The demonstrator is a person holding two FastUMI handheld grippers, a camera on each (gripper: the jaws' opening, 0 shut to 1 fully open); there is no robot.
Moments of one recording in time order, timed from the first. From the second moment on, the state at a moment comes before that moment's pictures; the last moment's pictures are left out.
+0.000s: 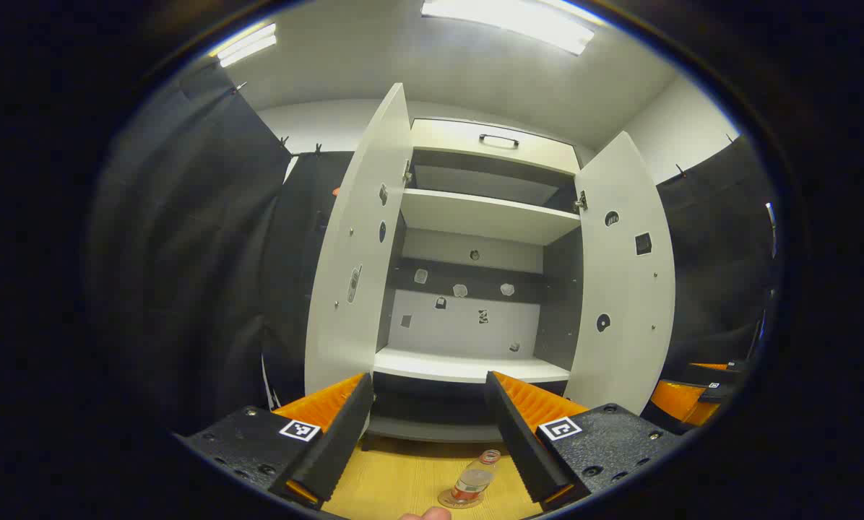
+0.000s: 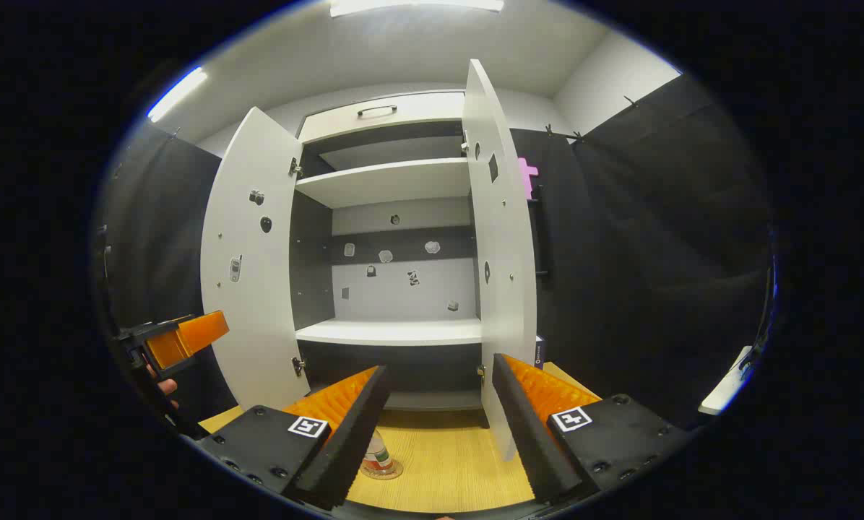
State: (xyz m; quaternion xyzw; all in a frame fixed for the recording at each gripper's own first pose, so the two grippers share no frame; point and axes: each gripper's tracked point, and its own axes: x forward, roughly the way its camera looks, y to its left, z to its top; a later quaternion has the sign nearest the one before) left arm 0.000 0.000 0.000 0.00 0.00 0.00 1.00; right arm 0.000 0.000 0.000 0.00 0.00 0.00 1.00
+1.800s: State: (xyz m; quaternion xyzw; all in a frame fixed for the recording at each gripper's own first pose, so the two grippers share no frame) left arm 0.083 -0.109 -0.112 -0.03 0.04 -0.11 0.99; right arm -0.020 -0.047 -0.024 0.00 0.04 -0.07 1.00
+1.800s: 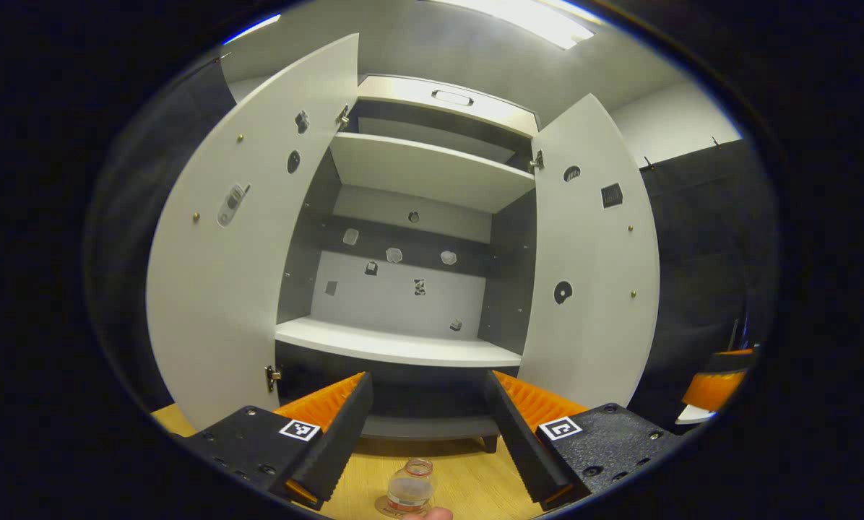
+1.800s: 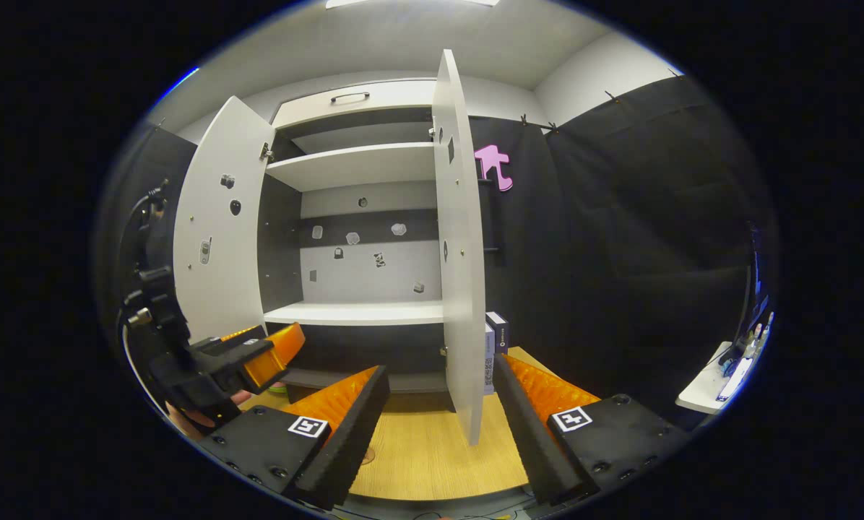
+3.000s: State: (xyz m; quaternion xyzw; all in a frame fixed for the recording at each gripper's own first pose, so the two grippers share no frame) left arm 0.065 -0.093 -0.368 0.02 0.20 -0.07 0.98; right arm -0.018 -0.043 -0.041 -0.02 0.08 -0.08 0.99
